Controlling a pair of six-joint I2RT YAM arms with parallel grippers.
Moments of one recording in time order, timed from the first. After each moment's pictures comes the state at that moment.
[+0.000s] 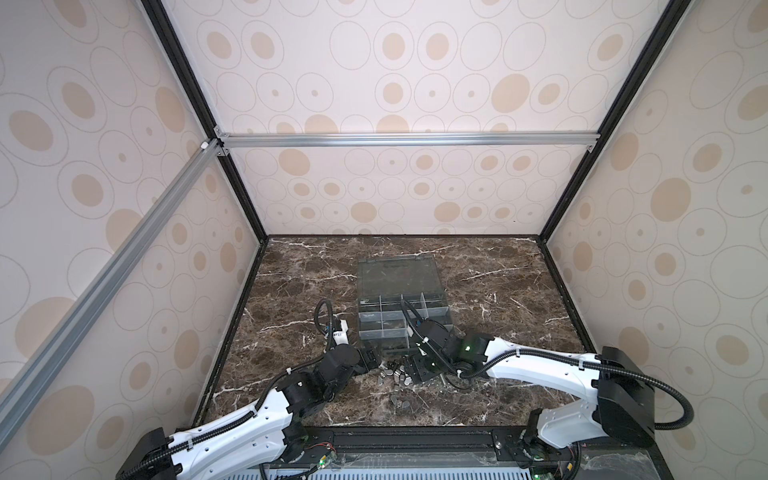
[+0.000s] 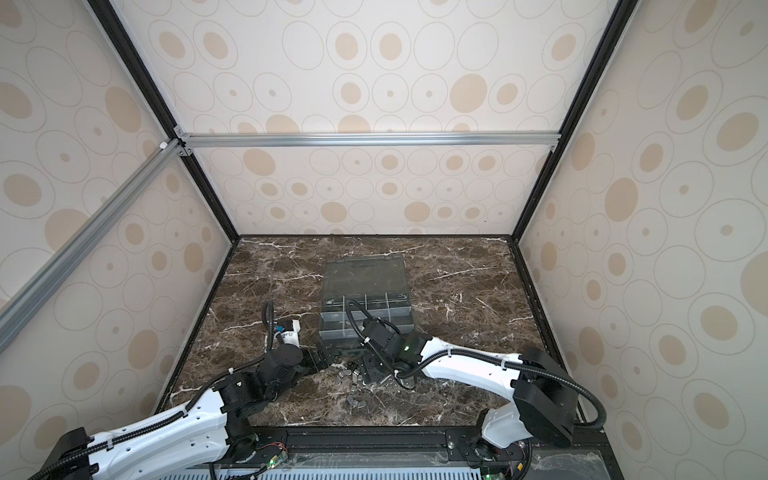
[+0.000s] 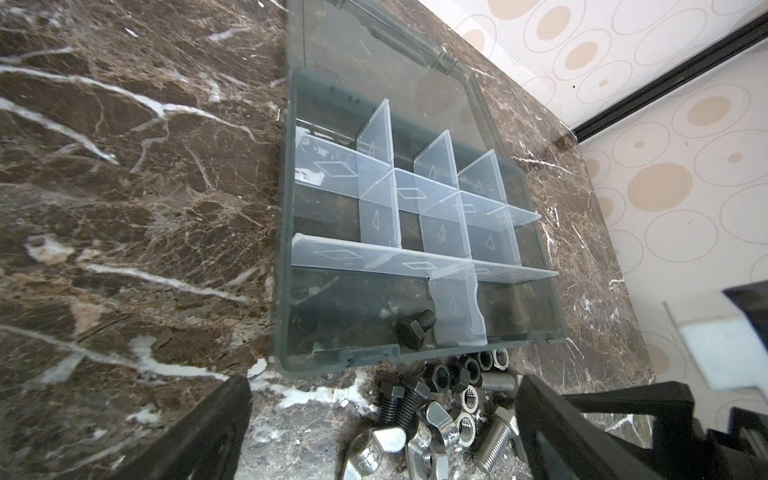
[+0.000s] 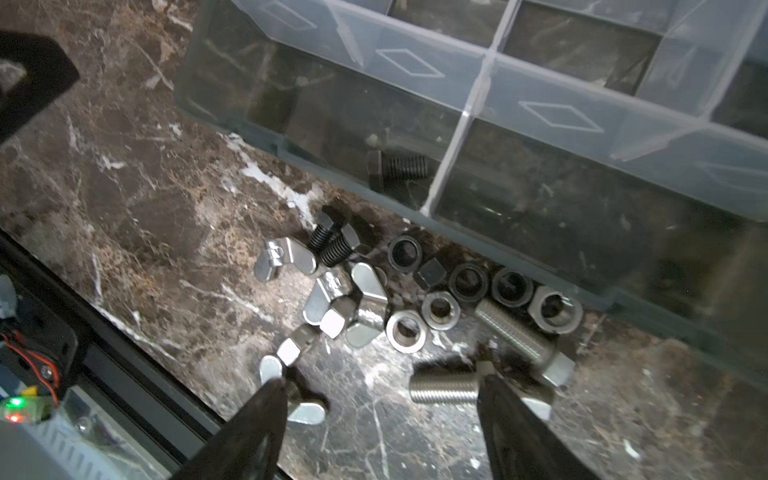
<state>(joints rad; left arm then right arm) -0.90 0.79 0.36 -0.18 -0.39 -0.99 1.04 1.46 0.93 -0.55 0.04 0.55</state>
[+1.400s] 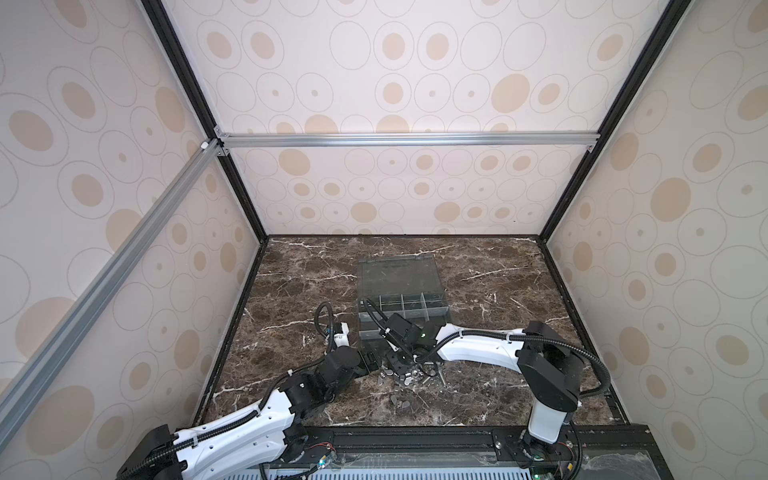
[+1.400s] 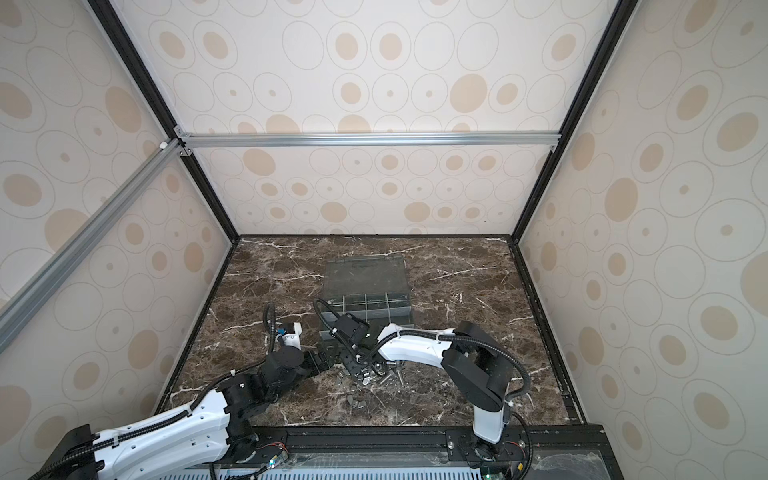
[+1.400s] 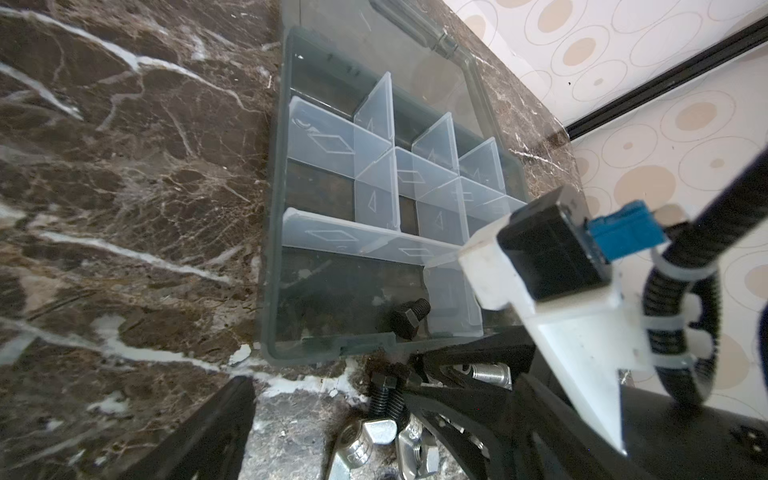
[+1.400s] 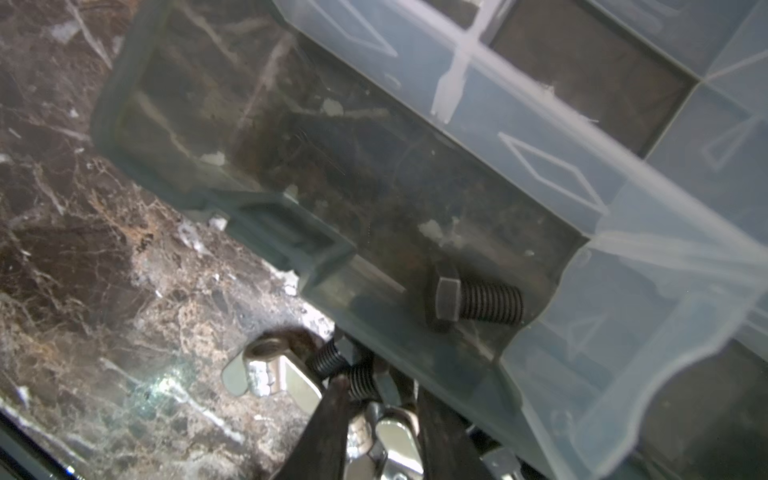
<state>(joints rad) -0.90 0.81 0.32 -0.12 -0.34 -1.04 1.04 1.82 1.18 -0.55 0.05 0.38</state>
